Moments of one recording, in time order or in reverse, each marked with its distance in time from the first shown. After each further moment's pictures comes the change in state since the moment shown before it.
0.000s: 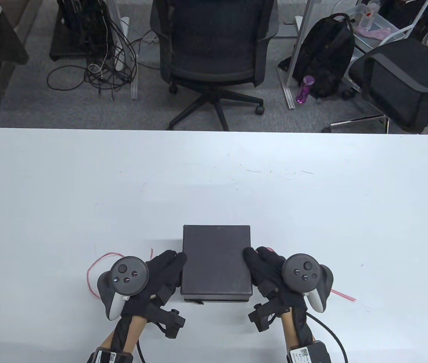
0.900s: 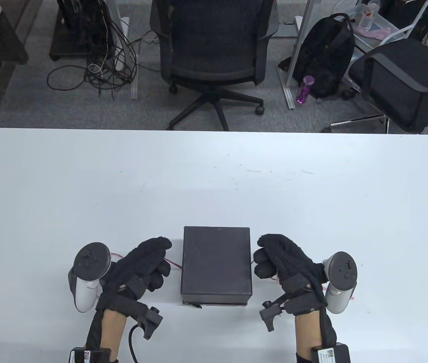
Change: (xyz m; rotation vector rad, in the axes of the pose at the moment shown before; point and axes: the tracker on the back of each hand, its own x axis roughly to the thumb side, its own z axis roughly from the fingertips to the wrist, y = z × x) left_hand -0.009 0.048 -0.004 -0.188 0.050 0.550; right_hand -0.014 -0.035 0.001 0.030 -0.106 -0.914
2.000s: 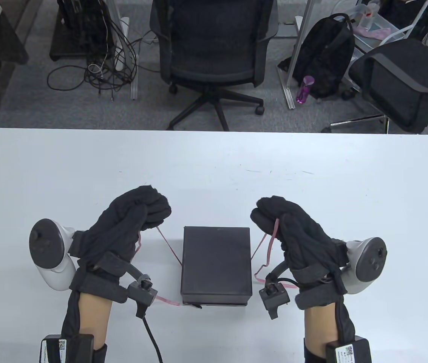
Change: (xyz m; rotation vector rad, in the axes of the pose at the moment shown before) left_hand 0.162 0.011 0.014 0.132 -0.485 -0.007; right_hand 0.131 0.046 -0.022 -0.018 -0.335 0.239
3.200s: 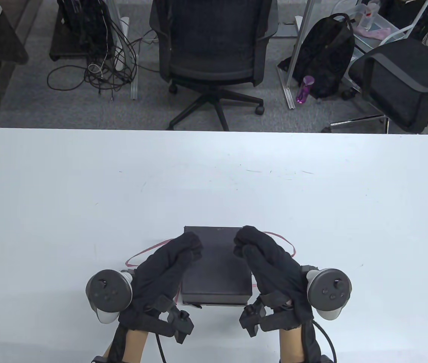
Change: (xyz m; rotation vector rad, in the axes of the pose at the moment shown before) left_hand -0.083 -0.071 0.063 -0.056 -0.051 -0.271; right_hand -0.035 0.040 0.049 0.078 0.021 0.311
